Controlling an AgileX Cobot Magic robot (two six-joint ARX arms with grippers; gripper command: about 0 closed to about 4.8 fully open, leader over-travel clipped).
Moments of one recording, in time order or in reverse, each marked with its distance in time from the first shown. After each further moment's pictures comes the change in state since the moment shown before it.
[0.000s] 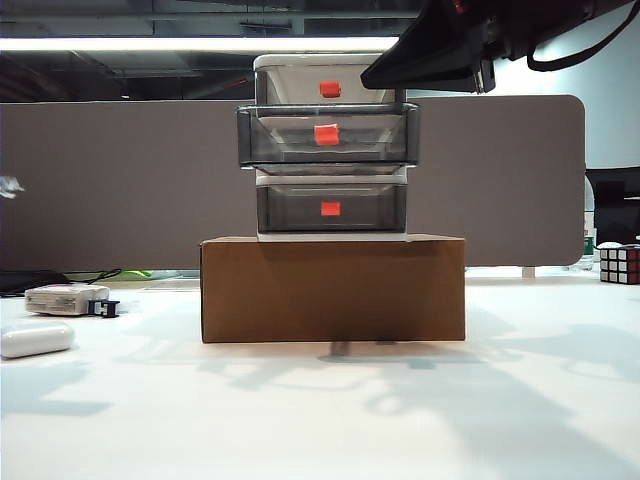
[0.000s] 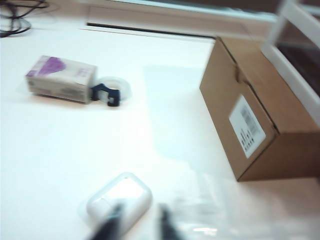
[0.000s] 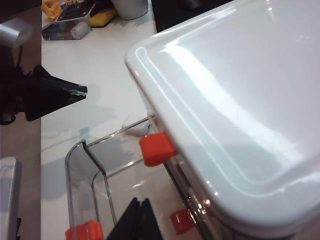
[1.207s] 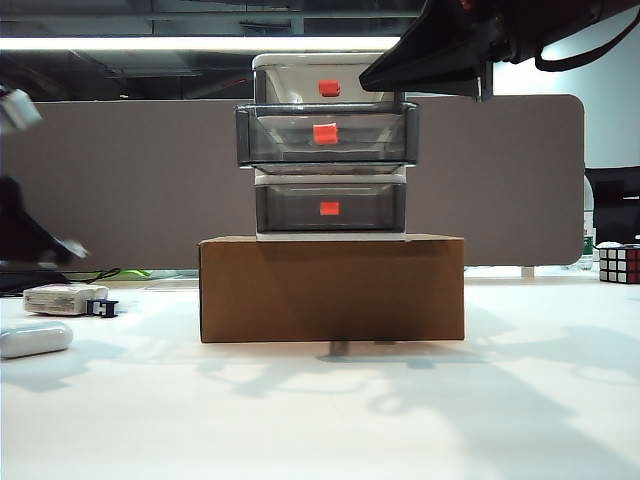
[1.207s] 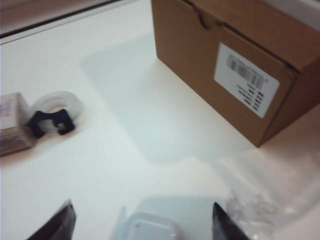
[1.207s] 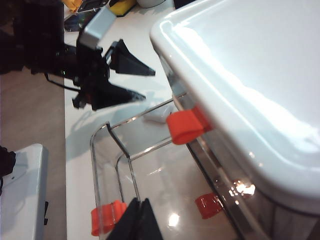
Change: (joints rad) left arm 0.314 0.648 0.180 0.268 0.583 0.559; right arm -0.001 0.000 0.000 -0.076 -0.067 -0.020
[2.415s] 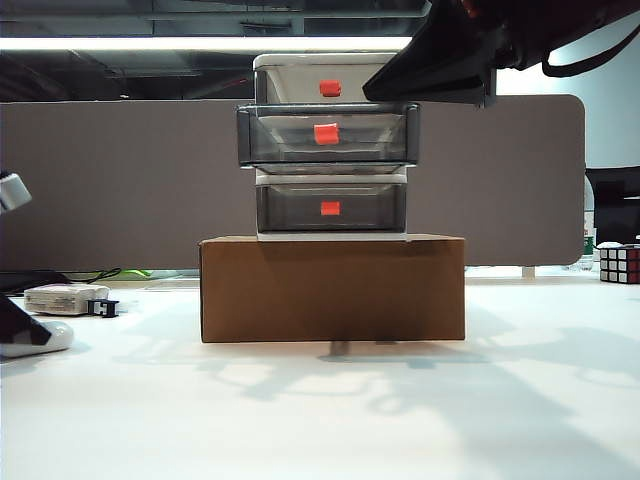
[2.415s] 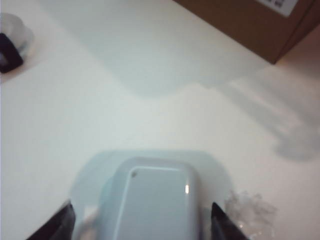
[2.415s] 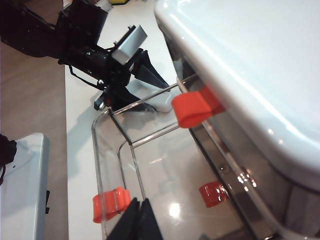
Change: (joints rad) left arm 0.087 0.322 0.116 -0.111 0.135 0.294; right arm 0.000 0.001 0.000 -0.054 0.000 -0.048
